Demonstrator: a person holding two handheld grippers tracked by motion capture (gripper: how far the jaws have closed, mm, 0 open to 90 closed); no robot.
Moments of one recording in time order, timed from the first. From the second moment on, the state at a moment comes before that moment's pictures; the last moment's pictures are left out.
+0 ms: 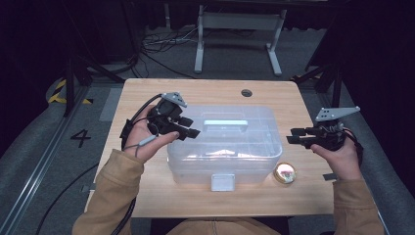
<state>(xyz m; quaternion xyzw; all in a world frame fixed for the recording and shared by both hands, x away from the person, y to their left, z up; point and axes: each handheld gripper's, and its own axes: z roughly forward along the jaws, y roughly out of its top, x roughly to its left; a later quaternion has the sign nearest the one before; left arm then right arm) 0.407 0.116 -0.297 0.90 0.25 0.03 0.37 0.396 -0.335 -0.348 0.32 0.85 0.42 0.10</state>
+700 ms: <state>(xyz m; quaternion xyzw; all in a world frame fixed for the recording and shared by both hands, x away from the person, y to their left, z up) 0.416 0.082 -0.304 0.90 0.22 0.04 0.36 0.398 -0.331 -0.350 0.31 0.85 0.42 0.10</state>
